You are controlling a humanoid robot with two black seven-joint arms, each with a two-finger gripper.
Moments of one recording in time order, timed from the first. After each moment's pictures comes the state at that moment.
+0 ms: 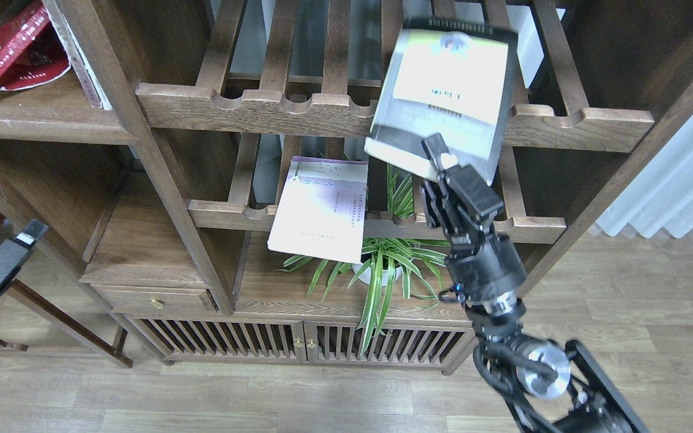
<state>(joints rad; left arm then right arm) 0.15 0.46 -1.55 -1.24 -0.01 -0.49 0.22 -0.23 0.02 1.21 1.62 0.16 0.58 -0.07</state>
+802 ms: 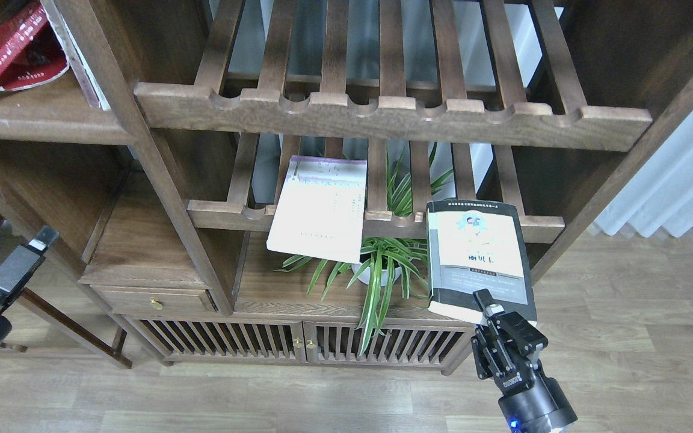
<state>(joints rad) 0.16 0.43 -1.53 -1.24 -0.01 -0.49 0.22 -0.57 -0.20 1.19 1.56 0.39 0.58 -0.07</state>
